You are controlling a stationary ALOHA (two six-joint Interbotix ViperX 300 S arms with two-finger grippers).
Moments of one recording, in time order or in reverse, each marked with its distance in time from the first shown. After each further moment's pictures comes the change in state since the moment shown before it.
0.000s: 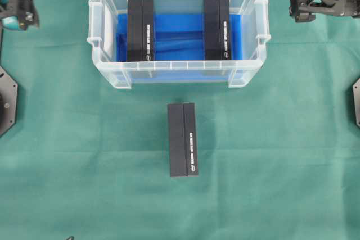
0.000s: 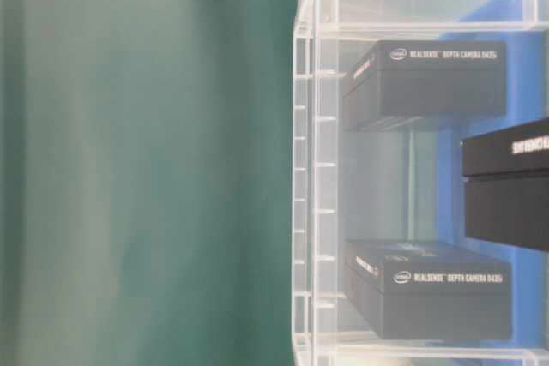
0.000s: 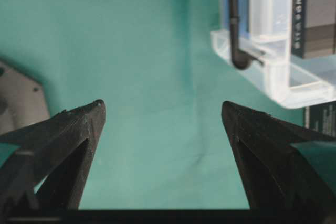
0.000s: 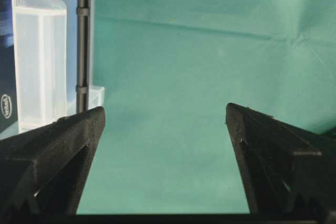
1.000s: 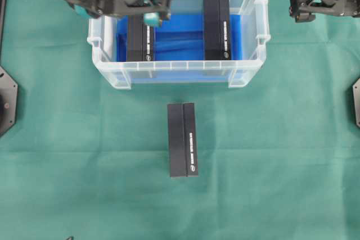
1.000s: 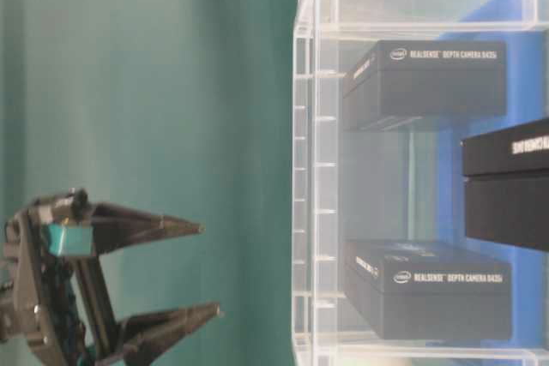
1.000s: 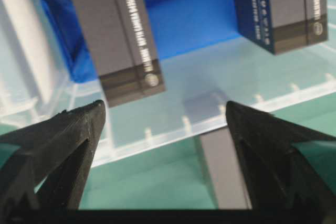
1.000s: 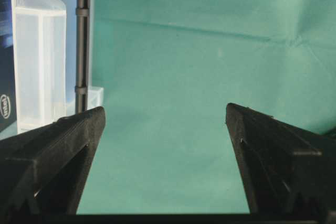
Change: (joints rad) left arm -0.138 0.620 -0.543 0.005 -0.057 -0.029; right arm -0.002 0.000 0.000 -0.003 0.000 -0.006
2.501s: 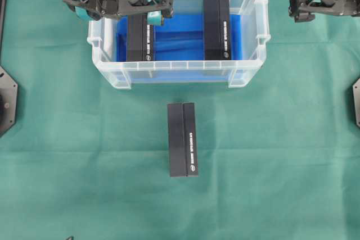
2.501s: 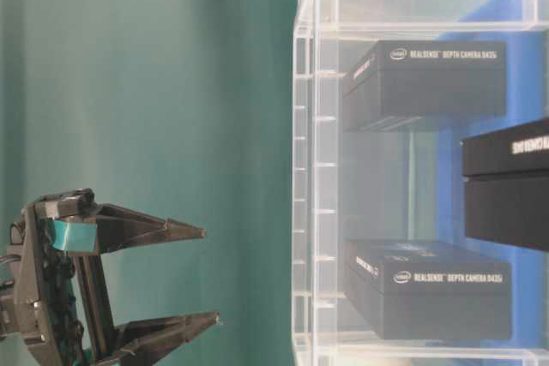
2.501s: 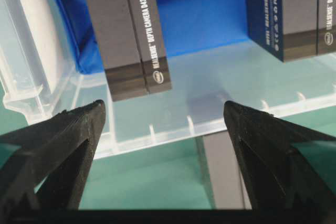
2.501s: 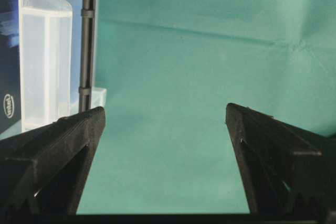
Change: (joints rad) left arm -0.003 0.009 -0.015 0.012 0.060 -0.067; right arm 0.000 0.000 0.000 0.000 -0.011 -0.012
